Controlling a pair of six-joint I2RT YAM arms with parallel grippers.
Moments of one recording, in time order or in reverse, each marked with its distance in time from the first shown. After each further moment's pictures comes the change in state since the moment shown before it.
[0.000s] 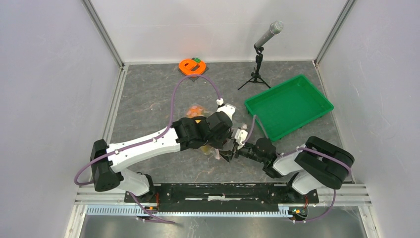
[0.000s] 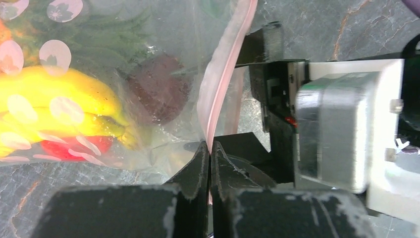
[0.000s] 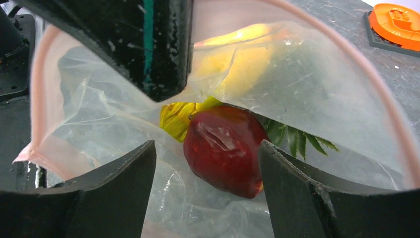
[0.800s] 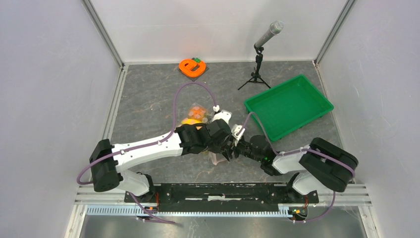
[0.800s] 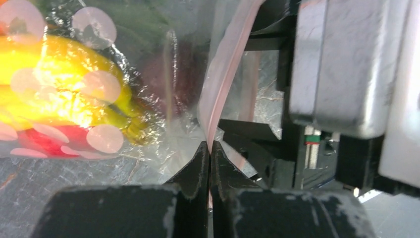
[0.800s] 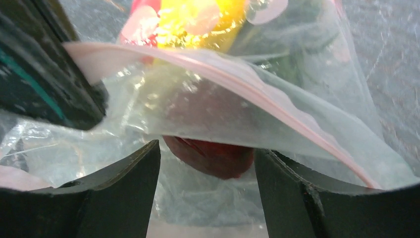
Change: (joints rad) left arm 0.000 -0.007 -0.148 0.100 -0.023 -0.074; right arm 0.001 0.023 0.063 -0.208 0.119 0.099
